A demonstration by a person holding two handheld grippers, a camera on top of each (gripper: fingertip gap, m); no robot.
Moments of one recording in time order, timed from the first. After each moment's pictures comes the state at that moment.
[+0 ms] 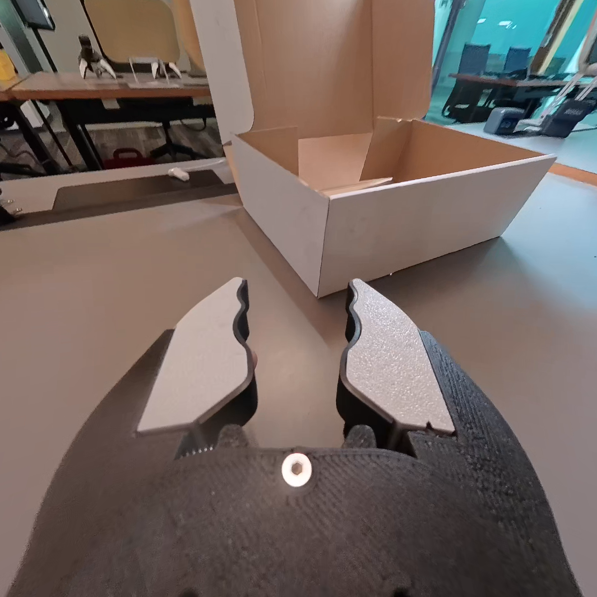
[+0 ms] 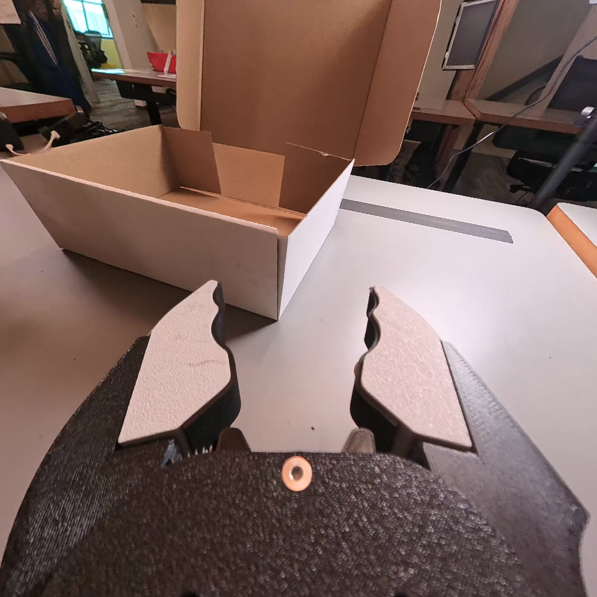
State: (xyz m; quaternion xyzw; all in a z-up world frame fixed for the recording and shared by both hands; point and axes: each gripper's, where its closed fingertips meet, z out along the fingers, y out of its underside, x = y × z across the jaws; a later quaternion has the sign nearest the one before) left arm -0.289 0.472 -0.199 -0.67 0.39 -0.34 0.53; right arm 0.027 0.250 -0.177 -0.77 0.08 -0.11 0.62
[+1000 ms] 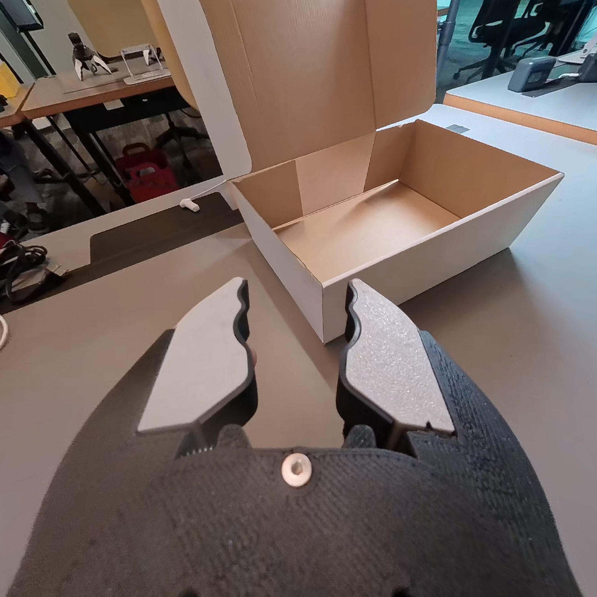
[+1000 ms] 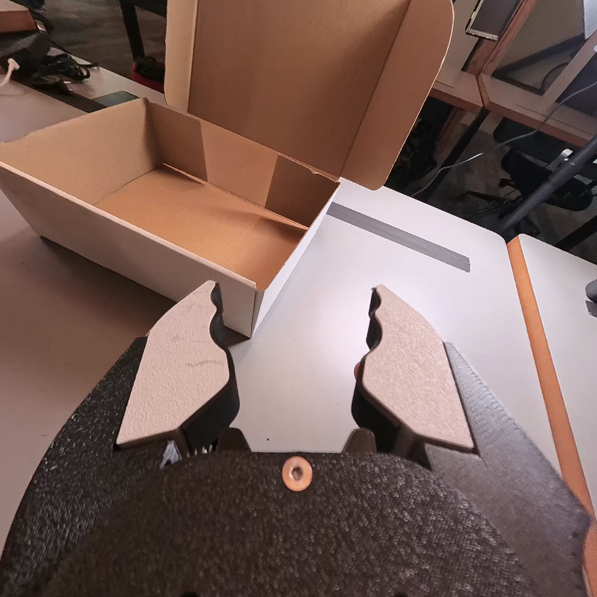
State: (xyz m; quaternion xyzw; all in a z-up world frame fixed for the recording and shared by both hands) left arm -0.258 0.481 -0.127 -0.68 0.45 -0.27 0.51; right arm 0.042 0.263 -0.115 -0.82 0.03 -0.15 0.55
